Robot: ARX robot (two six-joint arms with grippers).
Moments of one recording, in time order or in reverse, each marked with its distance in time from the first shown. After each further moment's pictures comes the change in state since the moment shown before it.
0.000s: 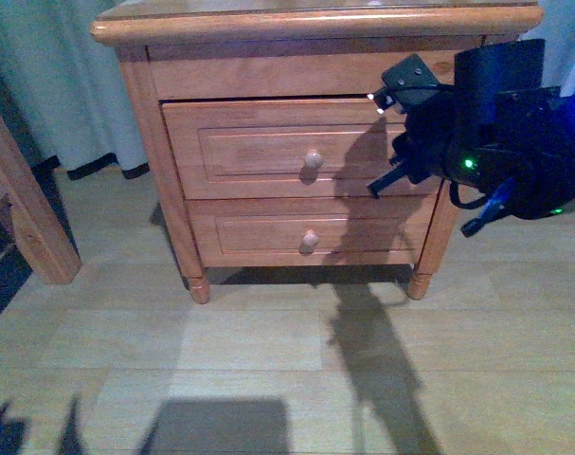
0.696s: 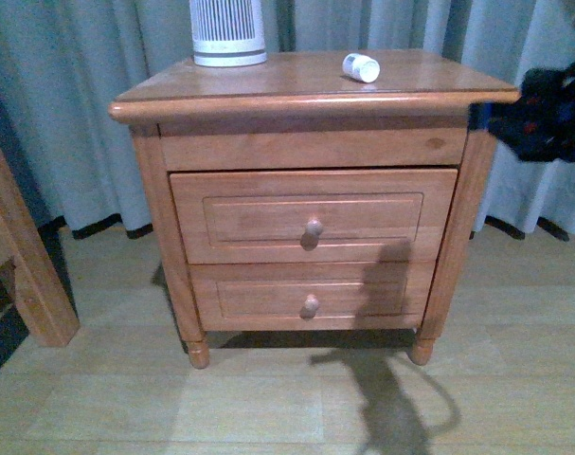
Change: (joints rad) left arm 0.000 0.000 0.000 0.000 0.000 0.000; right arm -0.064 -0.821 -0.539 -0.217 -0.141 0.534
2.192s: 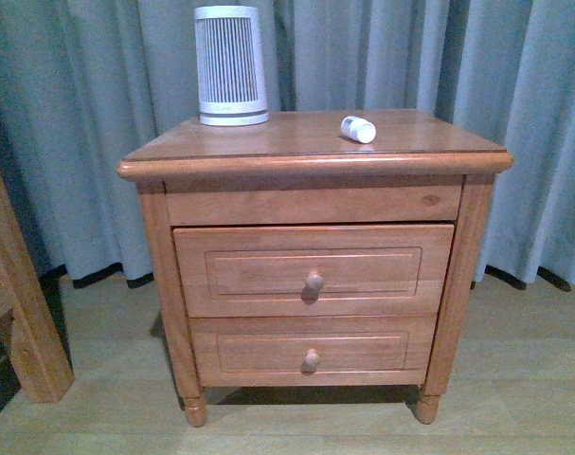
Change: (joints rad) left arm 0.000 0.000 0.000 0.000 0.000 0.000; right arm -0.095 -1.184 -0.840 -0.067 0.055 -0.102
